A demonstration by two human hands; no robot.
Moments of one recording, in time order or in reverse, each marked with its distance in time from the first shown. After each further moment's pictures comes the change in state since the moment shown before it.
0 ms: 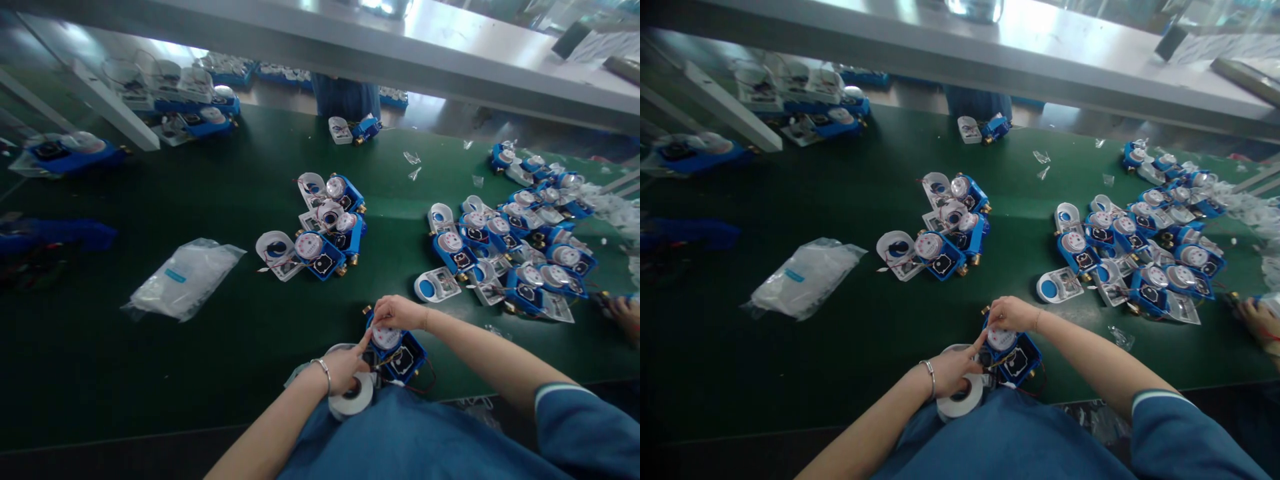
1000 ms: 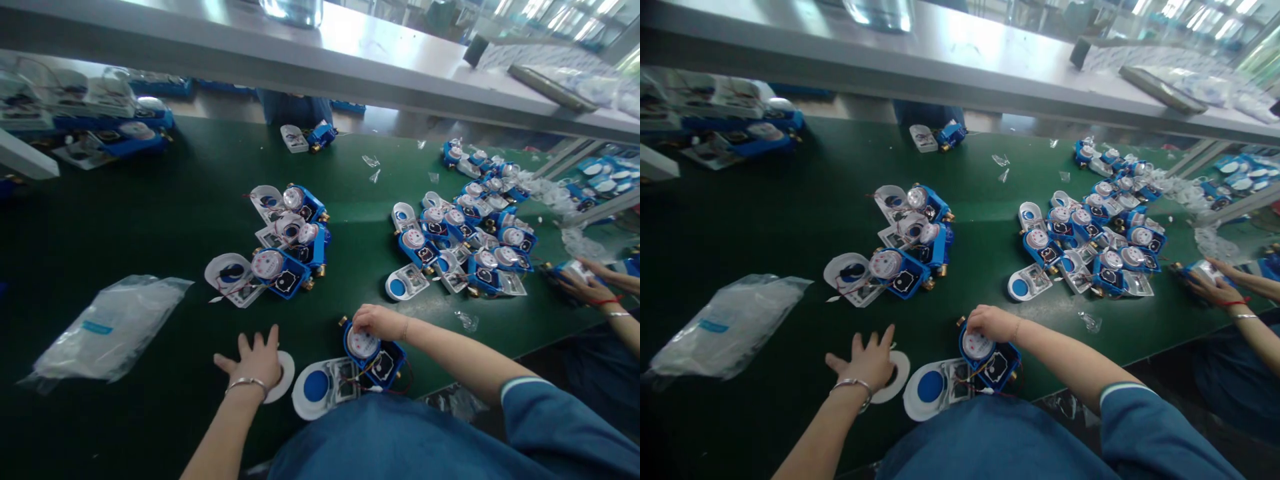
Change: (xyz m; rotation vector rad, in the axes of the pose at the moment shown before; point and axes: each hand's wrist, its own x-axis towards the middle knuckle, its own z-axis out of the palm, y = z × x) left_hand -0.021 -0.067 -0.035 -0.008 0.494 -0.873; right_hand -0.022 0.017 0.010 -0.114 0.168 -0.021
